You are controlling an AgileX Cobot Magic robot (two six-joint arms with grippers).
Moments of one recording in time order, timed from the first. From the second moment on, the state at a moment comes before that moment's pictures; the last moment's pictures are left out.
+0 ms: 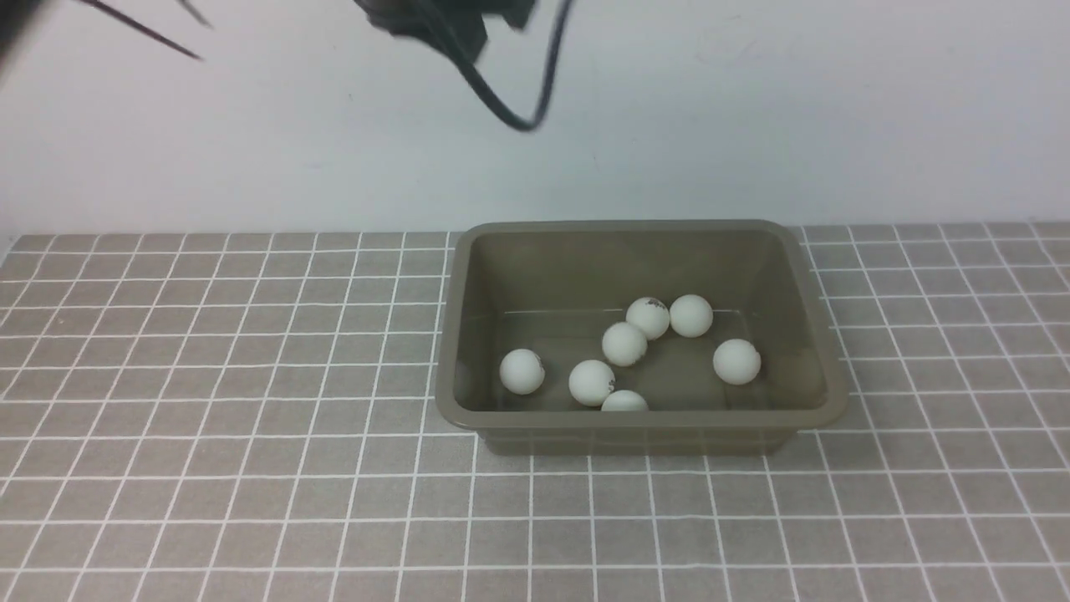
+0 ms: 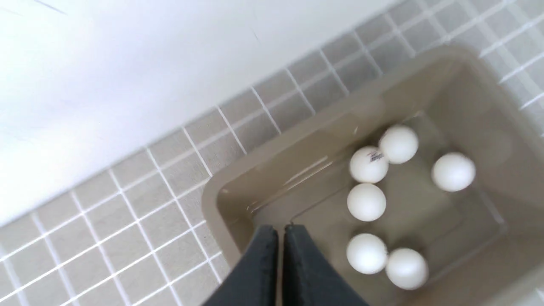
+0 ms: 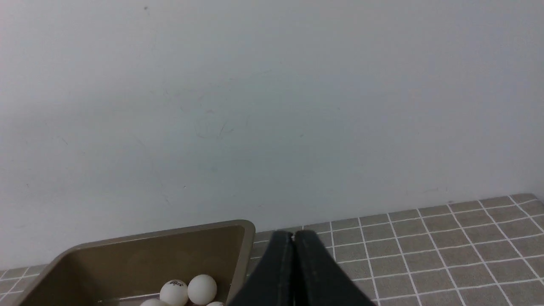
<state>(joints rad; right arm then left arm) 0.26 0.05 -0.39 -0.53 0.57 0.75 -0.40 1.85 -2.21 -0.12 1.25 0.12</state>
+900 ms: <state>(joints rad) 0.26 0.05 -0.39 -0.63 0.46 0.77 -0.41 0.65 -0.75 -0.12 0.50 0.12</state>
